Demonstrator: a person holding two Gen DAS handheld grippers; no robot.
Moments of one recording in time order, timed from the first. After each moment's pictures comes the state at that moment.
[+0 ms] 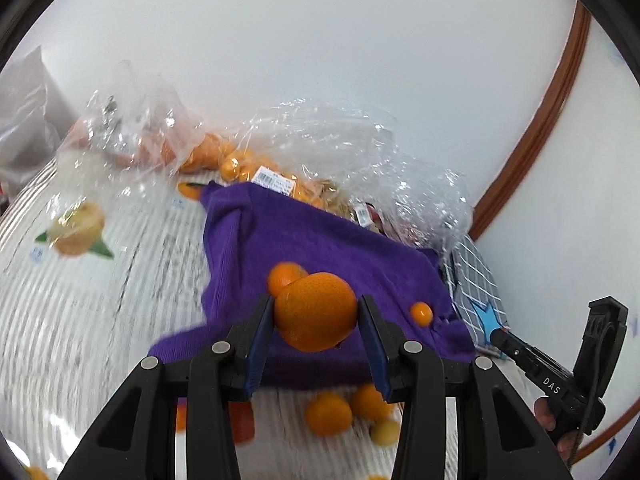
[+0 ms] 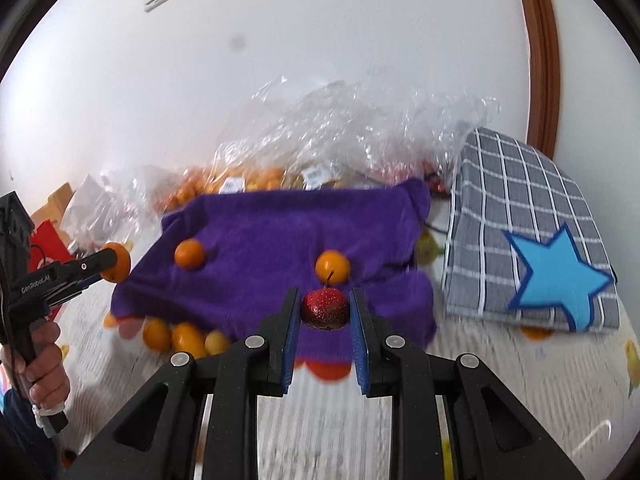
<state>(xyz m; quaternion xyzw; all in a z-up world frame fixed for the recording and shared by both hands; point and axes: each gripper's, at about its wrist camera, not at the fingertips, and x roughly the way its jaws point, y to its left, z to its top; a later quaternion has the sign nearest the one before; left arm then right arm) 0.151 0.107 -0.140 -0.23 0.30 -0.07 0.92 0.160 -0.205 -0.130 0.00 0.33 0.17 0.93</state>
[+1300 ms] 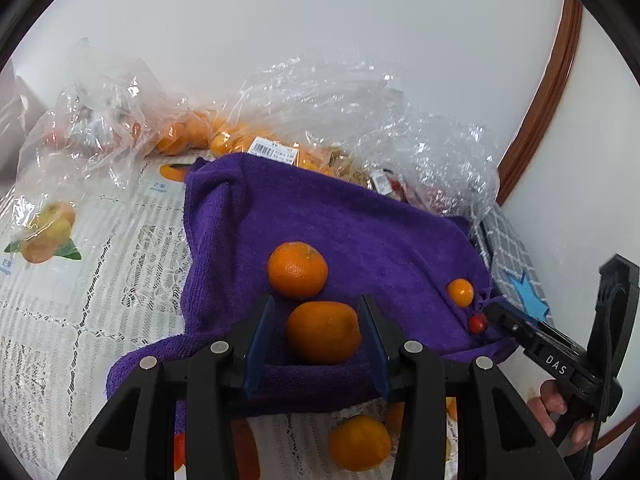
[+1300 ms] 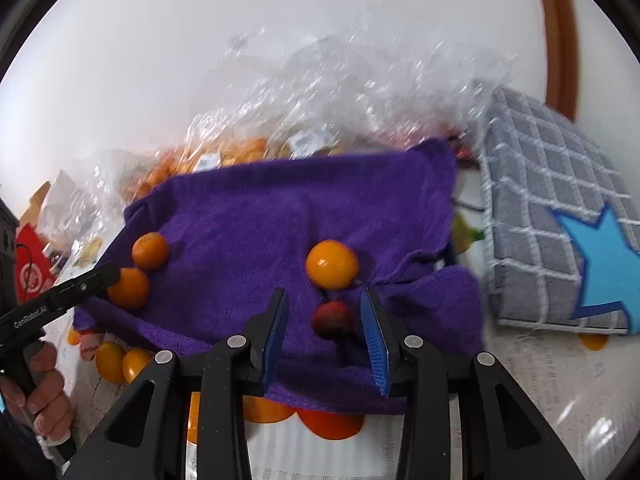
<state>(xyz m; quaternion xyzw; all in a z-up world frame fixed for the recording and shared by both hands) 0.180 0.081 -0.166 -0.18 0.32 -0.07 0.93 0.206 -0.185 -0.180 0.01 0.35 0.14 0.92</state>
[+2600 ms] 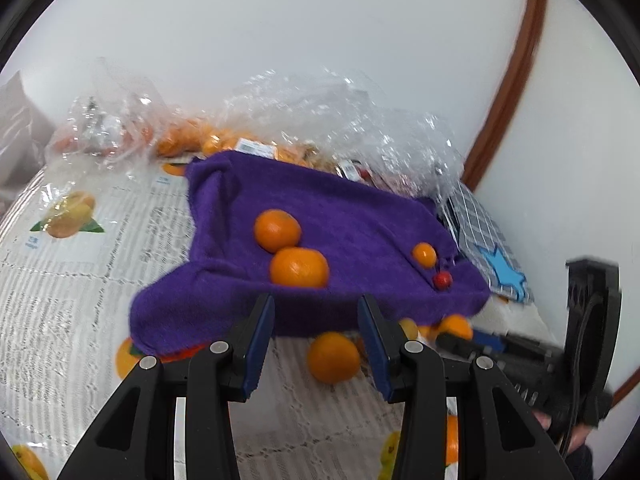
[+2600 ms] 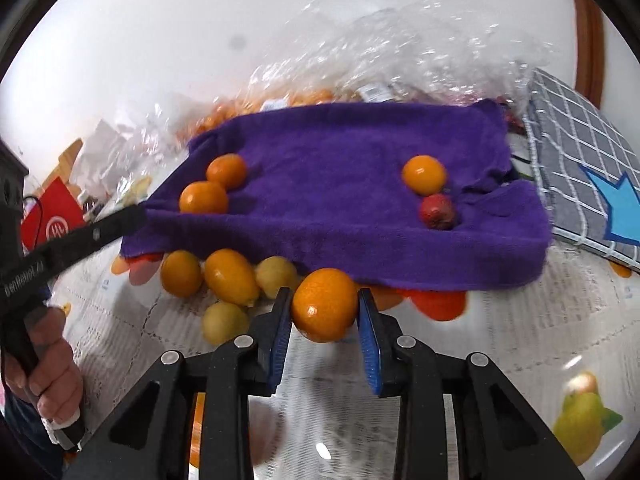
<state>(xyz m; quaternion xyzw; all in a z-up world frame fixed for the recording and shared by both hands) 0.120 0.072 -0.165 -0.14 0.32 -0.10 0.93 0.138 -0.148 -0.198 -0.01 0.41 0.20 0.89</state>
